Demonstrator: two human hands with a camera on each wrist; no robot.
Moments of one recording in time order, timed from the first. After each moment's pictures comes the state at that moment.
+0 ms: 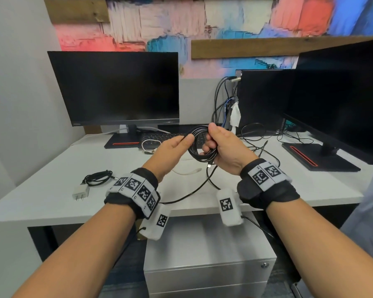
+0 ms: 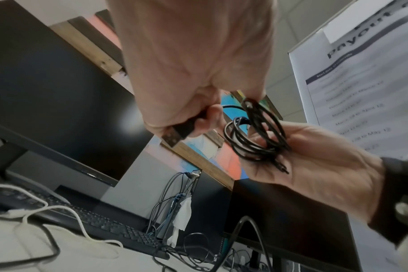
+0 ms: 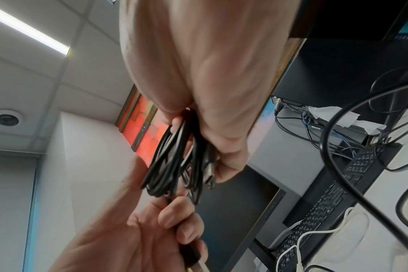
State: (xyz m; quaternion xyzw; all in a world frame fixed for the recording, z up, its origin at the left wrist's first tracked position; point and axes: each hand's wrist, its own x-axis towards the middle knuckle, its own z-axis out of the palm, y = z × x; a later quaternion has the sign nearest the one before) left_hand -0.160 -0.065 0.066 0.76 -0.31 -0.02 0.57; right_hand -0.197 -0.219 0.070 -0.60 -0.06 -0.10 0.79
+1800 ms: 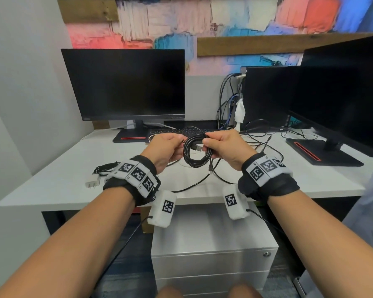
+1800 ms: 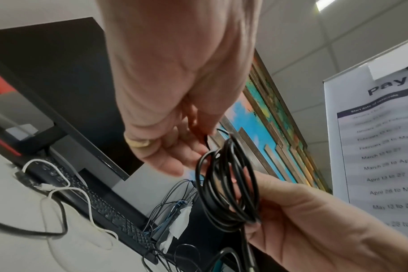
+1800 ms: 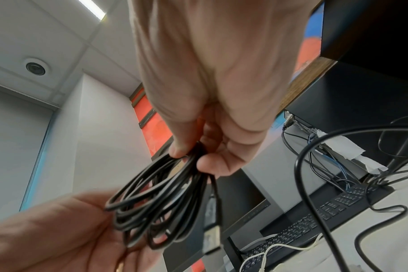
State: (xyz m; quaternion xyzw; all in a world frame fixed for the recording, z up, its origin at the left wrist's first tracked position) left_hand -0.155 -0.046 0.060 0.70 -0.19 -0.11 0.68; right_hand -0.204 -0.212 0.053 -0.77 -0.03 -0.15 0.62
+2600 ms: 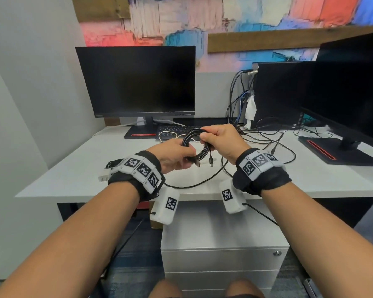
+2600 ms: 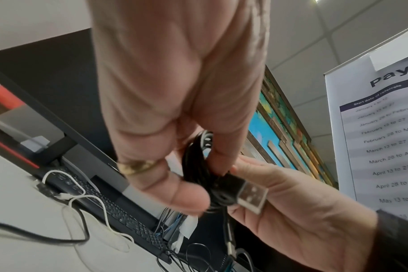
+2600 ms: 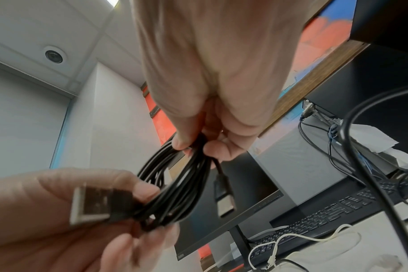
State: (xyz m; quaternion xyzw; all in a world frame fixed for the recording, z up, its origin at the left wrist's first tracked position) left_hand -0.168 -0.026 0.063 0.75 -0.18 -0.23 0.59; right_hand -0.183 -0.189 0.051 -0.83 -0.06 -0.21 0.52
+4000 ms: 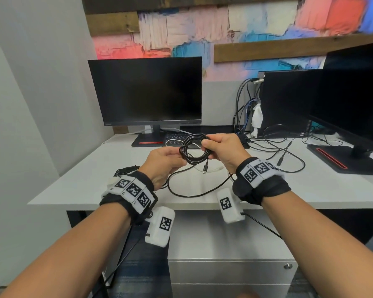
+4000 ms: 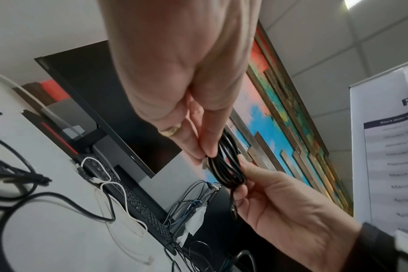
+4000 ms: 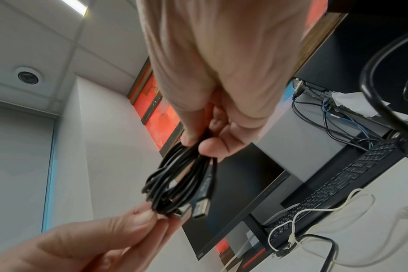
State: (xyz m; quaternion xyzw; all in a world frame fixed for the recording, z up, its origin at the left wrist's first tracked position) left_hand -0.165 0.005 0.047 0.67 -0.15 -0.08 0.72; right_hand -0.168 -0.174 0.047 -0.73 -0.02 -0.19 0.66
